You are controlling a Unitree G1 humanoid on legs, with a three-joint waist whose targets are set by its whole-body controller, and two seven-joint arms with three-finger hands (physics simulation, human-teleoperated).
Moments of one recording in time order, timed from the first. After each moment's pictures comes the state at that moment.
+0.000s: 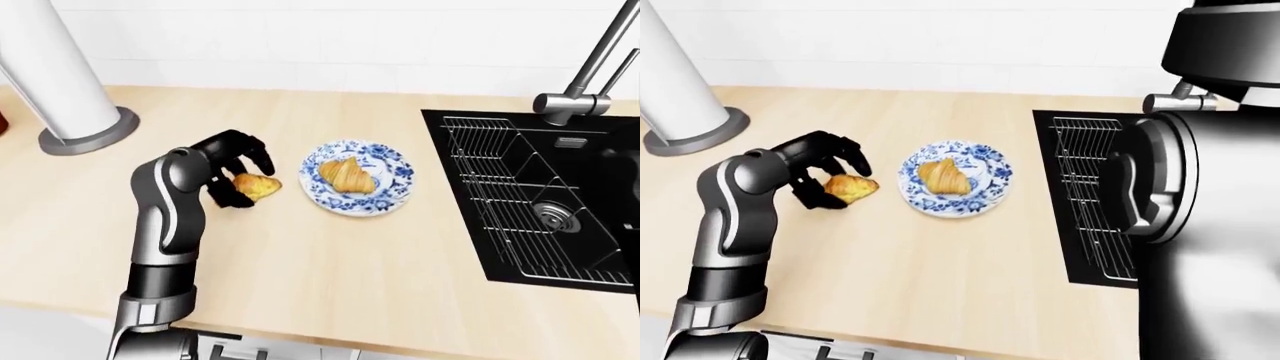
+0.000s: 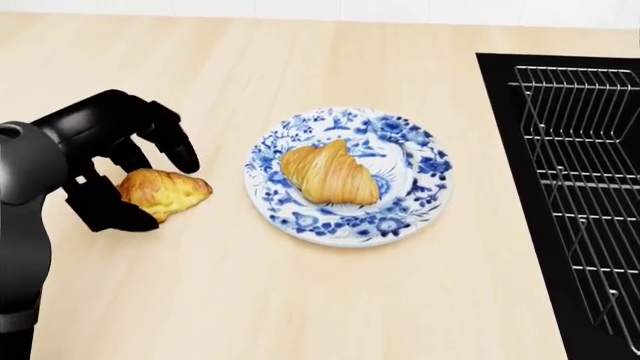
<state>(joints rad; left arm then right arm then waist) -0.71 0.33 0.07 0.07 0.91 0.29 -0.95 -1.85 -0.53 -0.12 0.54 -0.23 1.06 0.31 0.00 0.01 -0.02</state>
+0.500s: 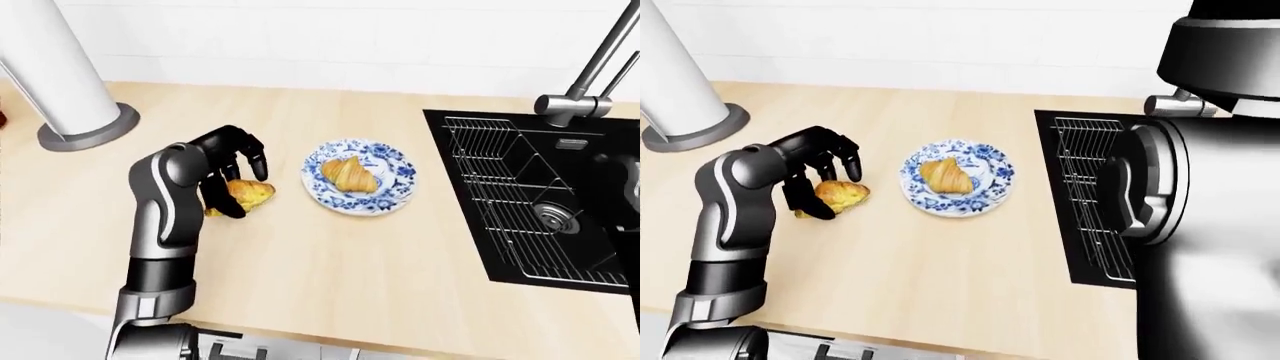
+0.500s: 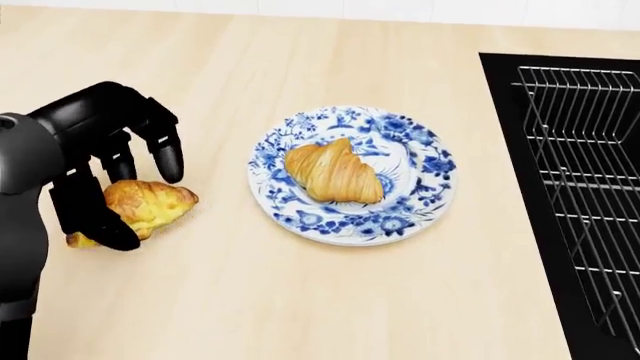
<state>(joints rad) -0.74 0.33 0.09 0.11 0.90 0.29 -0.94 -1.83 -0.53 -0.11 0.49 -0.23 1.06 0.33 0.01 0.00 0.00</state>
